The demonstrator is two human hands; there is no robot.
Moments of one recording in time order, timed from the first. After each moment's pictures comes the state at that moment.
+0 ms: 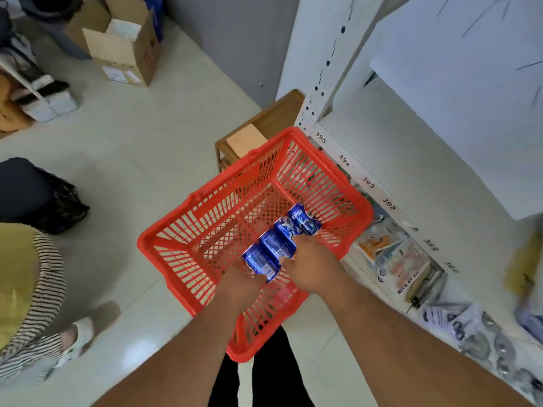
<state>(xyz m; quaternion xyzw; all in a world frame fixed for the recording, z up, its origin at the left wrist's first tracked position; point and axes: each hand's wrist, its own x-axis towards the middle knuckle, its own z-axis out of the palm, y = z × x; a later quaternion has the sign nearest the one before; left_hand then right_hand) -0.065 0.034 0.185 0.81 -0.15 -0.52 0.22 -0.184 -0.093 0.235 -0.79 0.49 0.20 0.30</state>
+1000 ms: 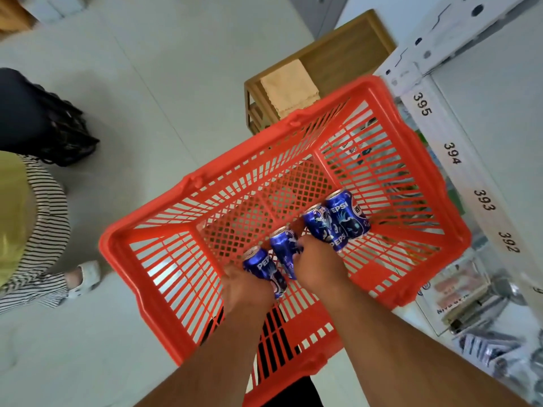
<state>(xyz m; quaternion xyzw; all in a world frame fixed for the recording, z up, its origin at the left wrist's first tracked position) -0.081 0.007 0.059 0.86 0.12 -0.48 0.13 -0.145 -0.124 0.089 -0.76 0.48 0.31 0.31</state>
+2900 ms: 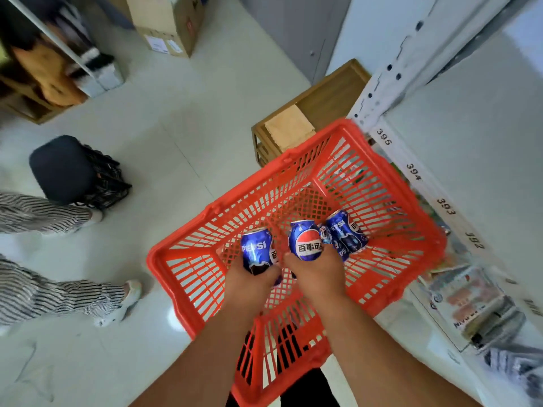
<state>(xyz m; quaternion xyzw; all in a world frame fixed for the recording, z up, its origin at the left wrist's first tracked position) -0.038 -0.002 0.150 0.81 0.04 -0.44 0.40 -0.133 -0.104 0.137 -0.55 0.67 -0.01 0.50</state>
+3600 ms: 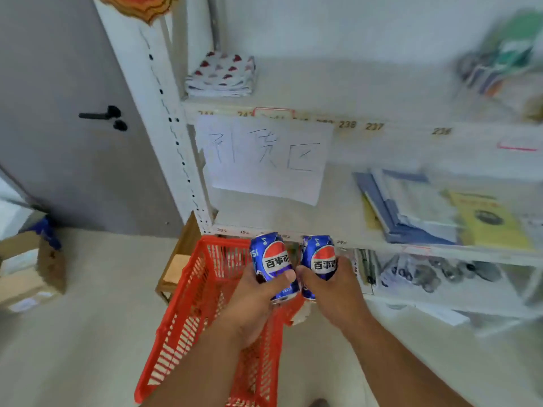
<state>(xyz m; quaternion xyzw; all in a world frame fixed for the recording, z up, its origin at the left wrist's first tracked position) -0.103 0.004 0.422 0.44 -0.35 -0.72 0.40 -0.271 0.018 0.425 -0.40 0.71 -0.43 0.39</state>
